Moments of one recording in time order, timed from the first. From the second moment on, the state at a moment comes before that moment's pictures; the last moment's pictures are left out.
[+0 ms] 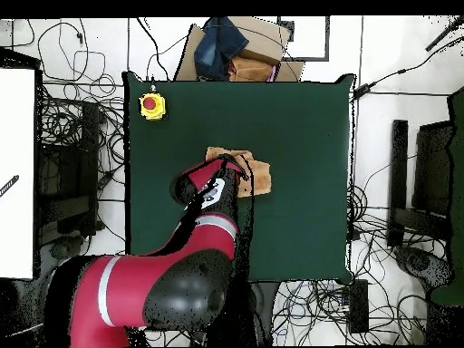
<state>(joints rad) 0.10 -0.06 -0.20 1.19 -0.41 0.32 1.57</state>
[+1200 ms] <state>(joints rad) 0.08 -0.43 -0.15 1.55 -0.37 0.41 1.57</state>
